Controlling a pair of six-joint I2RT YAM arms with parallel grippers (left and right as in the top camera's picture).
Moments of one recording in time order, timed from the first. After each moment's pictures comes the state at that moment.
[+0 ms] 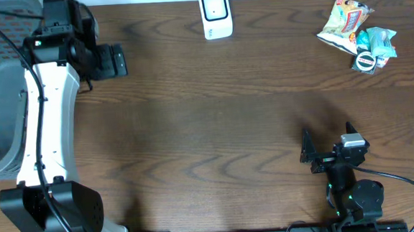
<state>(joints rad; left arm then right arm) 0.06 1.74 1.72 -1.16 0.03 -0.09 0.05 0.01 0.01 -0.07 -0.03 0.02</state>
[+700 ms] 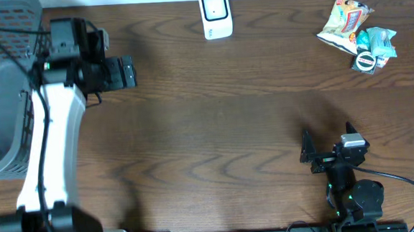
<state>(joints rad) 0.05 1.57 1.45 -0.91 0.16 -0.08 0.05 0.01 0.01 -0.07 -0.03 0.02</state>
